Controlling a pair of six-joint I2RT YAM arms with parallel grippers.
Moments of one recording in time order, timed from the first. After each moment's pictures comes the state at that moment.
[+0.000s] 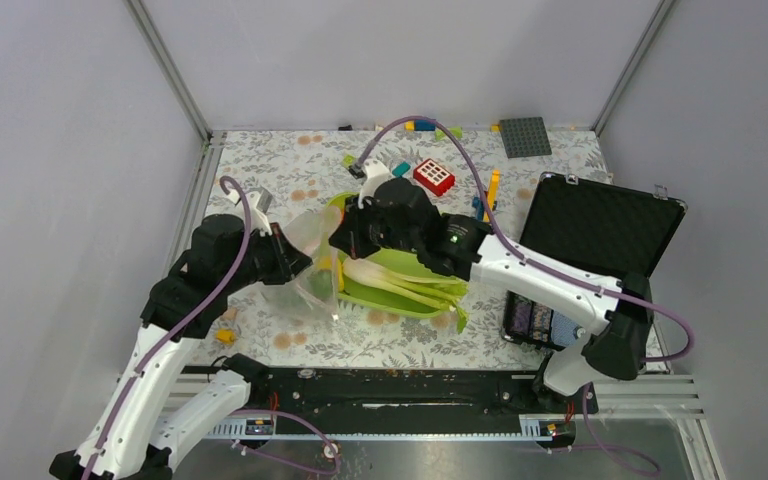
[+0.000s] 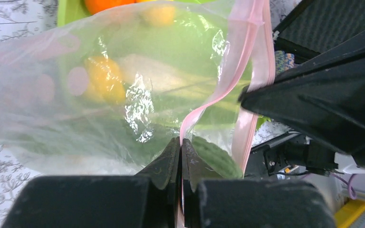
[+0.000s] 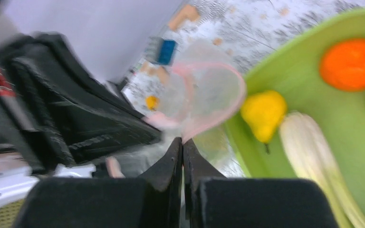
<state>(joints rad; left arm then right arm) -0.40 0.75 1.03 -0.84 0.22 -0.53 1.04 1.56 1.49 -0.30 -0.07 0.57</state>
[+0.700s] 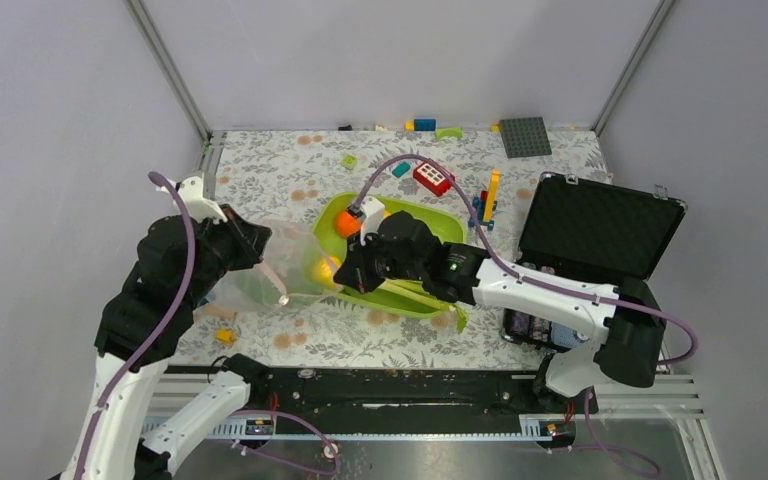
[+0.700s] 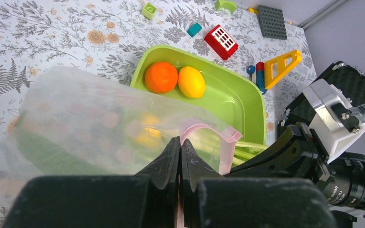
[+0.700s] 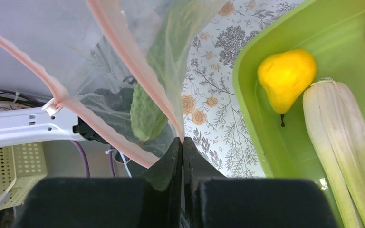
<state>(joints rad) -0.40 0.71 1.28 -0.92 -0.12 -0.50 1.08 1.47 1.19 -0.16 -0.14 0.52</state>
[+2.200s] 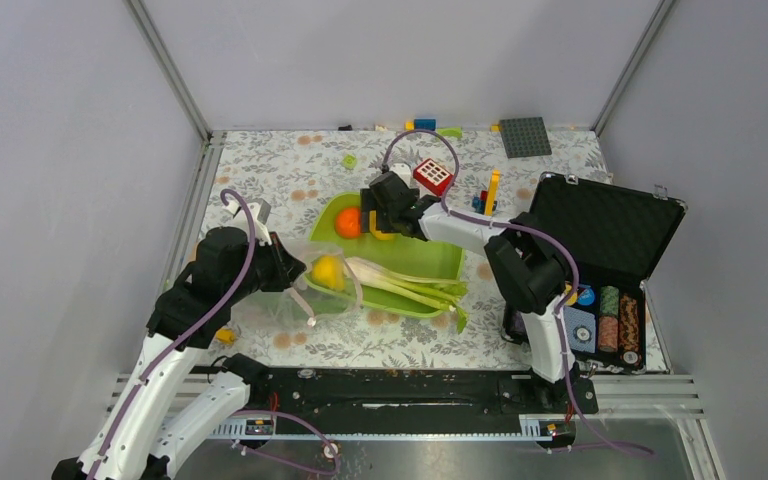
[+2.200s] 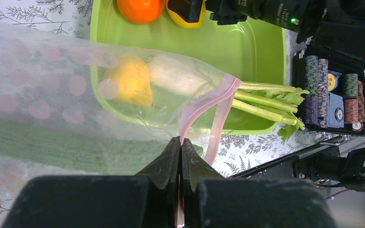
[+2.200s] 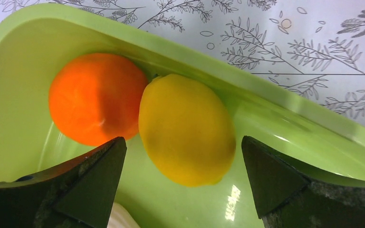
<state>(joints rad) -0.40 0.67 0.92 -0.81 0.10 -0.49 0.75 2.06 1.50 -0.25 0.25 0.56</state>
